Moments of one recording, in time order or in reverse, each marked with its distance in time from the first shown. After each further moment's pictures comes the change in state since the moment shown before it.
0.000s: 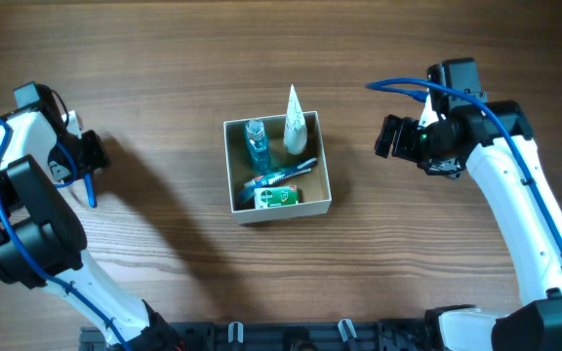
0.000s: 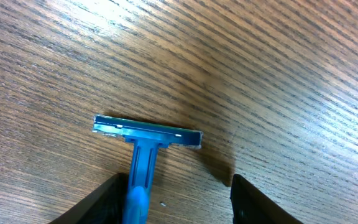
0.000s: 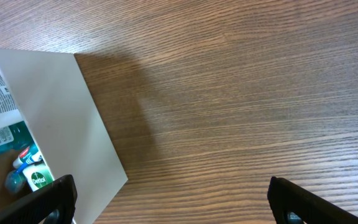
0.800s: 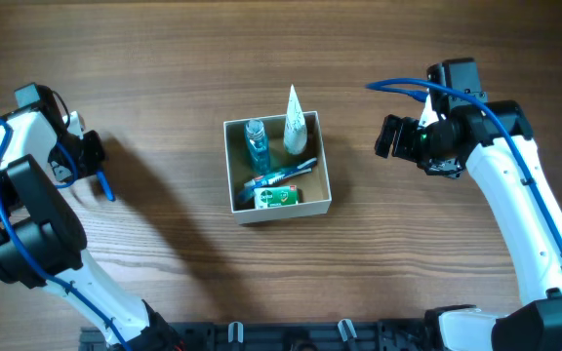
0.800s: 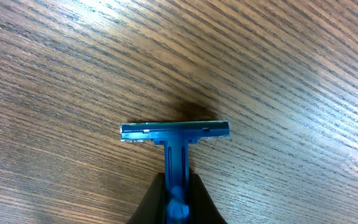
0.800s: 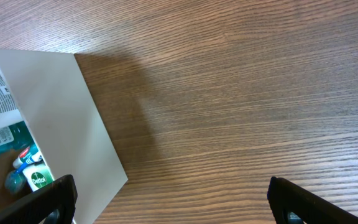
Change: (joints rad) left arm 0.000 0.002 0.001 -0.016 0.033 -0.003; right arm 0.000 0.000 0.000 0.000 0.000 0.000
